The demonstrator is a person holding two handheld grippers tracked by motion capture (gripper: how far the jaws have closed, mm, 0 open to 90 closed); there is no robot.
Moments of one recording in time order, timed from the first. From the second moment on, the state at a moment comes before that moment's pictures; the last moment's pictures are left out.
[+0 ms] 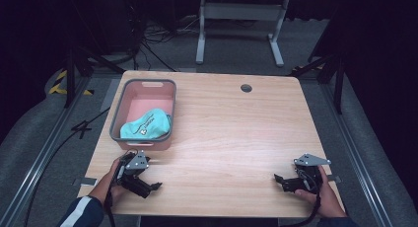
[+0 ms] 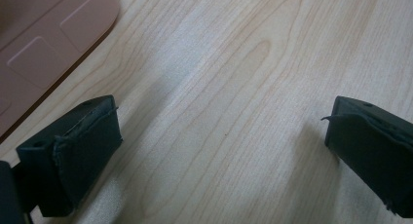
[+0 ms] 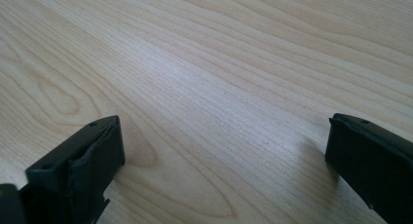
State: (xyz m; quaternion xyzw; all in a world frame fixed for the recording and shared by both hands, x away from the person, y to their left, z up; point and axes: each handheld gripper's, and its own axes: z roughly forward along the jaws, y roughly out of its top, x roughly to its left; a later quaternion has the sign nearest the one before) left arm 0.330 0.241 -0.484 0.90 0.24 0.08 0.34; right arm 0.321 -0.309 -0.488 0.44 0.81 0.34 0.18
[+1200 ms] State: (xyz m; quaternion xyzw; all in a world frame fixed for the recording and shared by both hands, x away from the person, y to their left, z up) left arm 0.320 0.235 -0.419 0.93 0.24 0.09 0.27; right arm 0.318 -0.310 -0.488 0.45 0.81 0.34 0.19
